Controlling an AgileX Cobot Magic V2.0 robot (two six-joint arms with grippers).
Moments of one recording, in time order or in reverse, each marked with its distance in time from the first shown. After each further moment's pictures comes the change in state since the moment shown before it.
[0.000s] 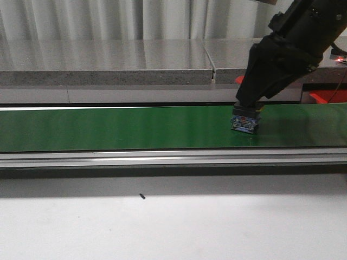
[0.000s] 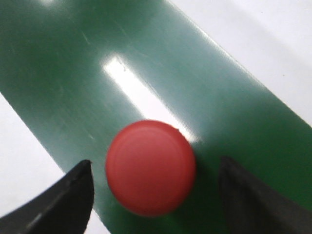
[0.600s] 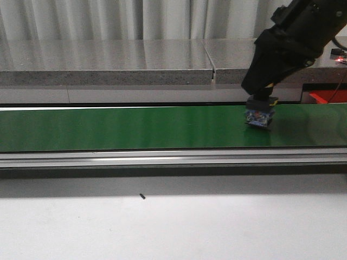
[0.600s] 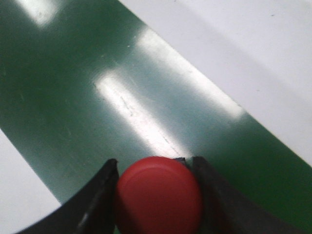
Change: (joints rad) left arm 0.000 0.000 0.000 0.000 0.000 0.000; right arm -0.039 -0.022 0.004 0.040 -0.044 -0.026
